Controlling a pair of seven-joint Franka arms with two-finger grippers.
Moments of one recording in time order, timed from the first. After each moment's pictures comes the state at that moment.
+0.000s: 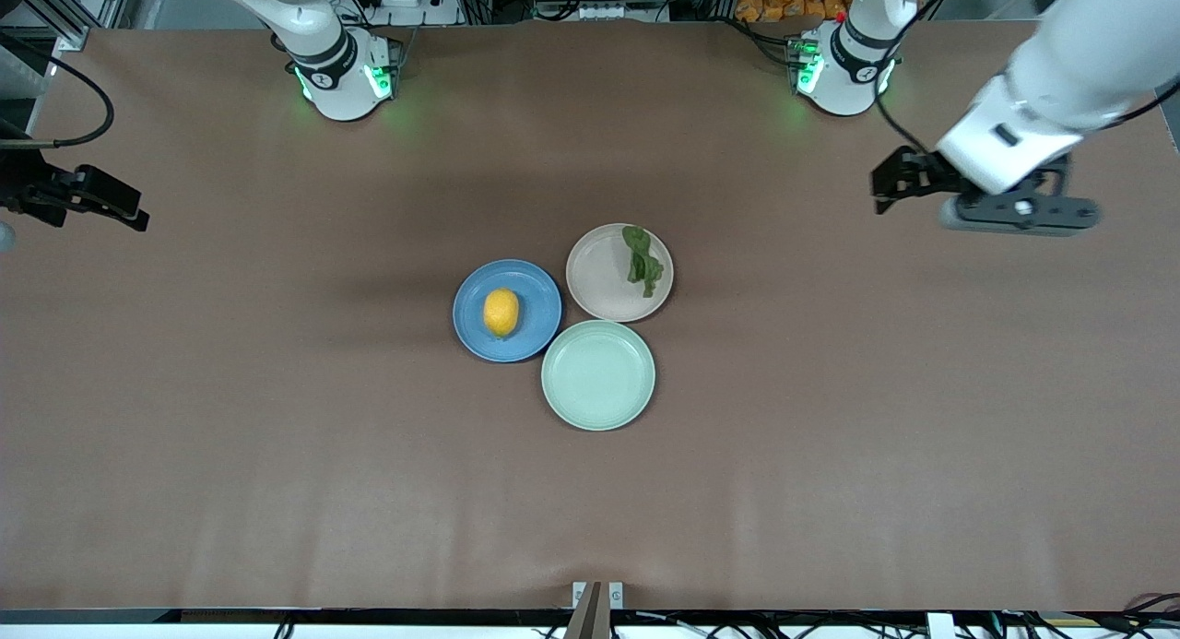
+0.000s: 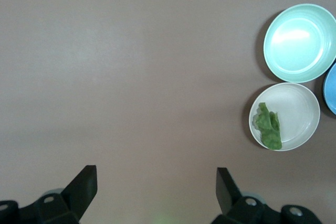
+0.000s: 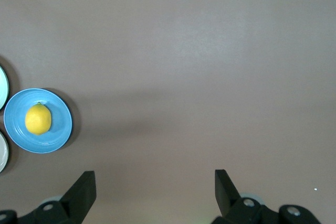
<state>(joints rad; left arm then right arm) -0.02 0.01 -0.30 -1.64 -0.04 1.61 -0.21 0.09 0.04 -0.10 -1.48 0.00 1.48 0.05</state>
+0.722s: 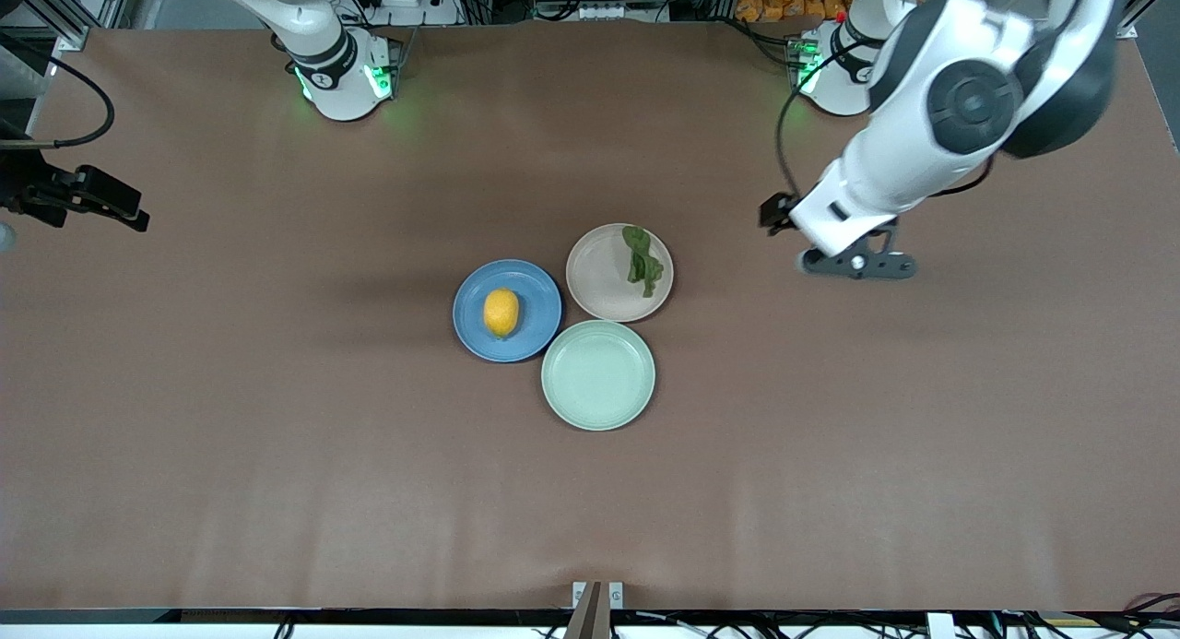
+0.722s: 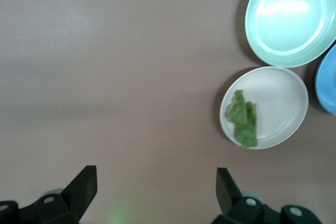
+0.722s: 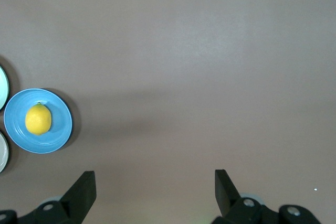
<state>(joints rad) -0.07 0.16 -0.41 -1.74 -0.06 1.75 -0.46 0.09 0.04 -0.10 -1.48 0.00 1.48 0.05</state>
